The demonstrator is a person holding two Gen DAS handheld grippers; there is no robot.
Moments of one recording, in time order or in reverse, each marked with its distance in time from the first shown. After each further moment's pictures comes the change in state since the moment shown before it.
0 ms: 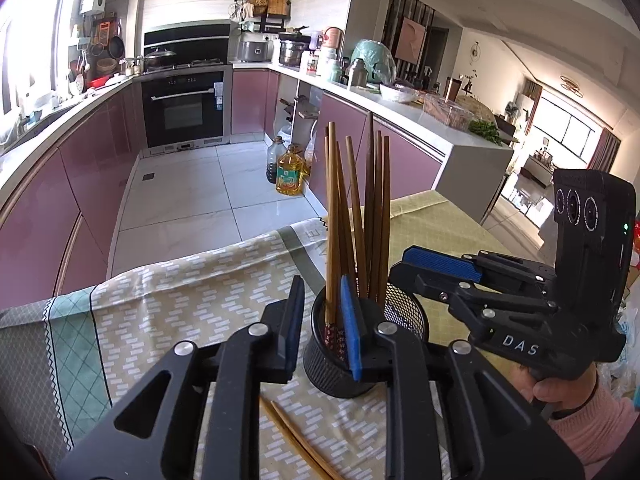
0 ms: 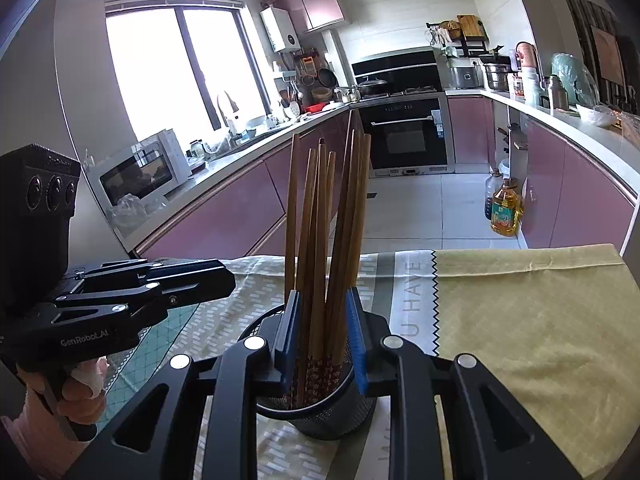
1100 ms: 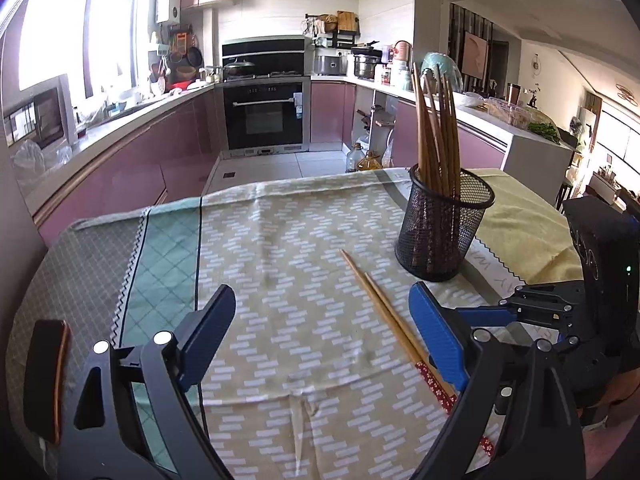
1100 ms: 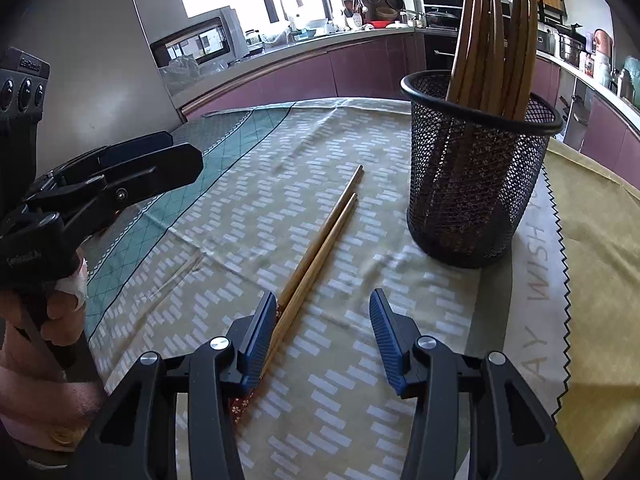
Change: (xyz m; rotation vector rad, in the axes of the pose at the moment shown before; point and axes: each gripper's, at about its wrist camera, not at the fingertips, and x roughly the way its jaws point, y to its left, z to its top) left arm -0.078 0.025 -0.140 -0.068 -0.062 0.287; right arm 0.022 0.080 -0.121 -0.191 0.339 0.081
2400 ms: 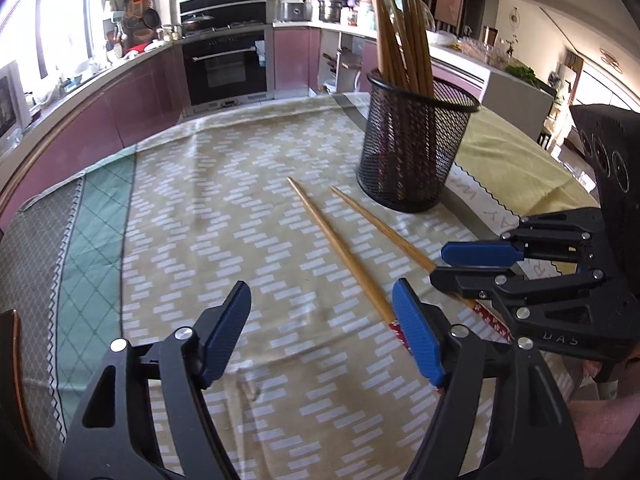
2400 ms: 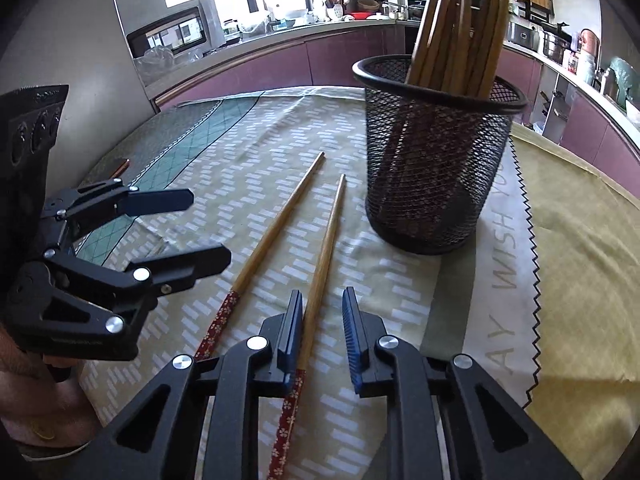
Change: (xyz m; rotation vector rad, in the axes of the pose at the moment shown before) left arm 0.054 -0.033 -0.022 0.083 0.215 -0.114; right arm 0.001 -0.022 -0.002 0.019 0.035 -0.083
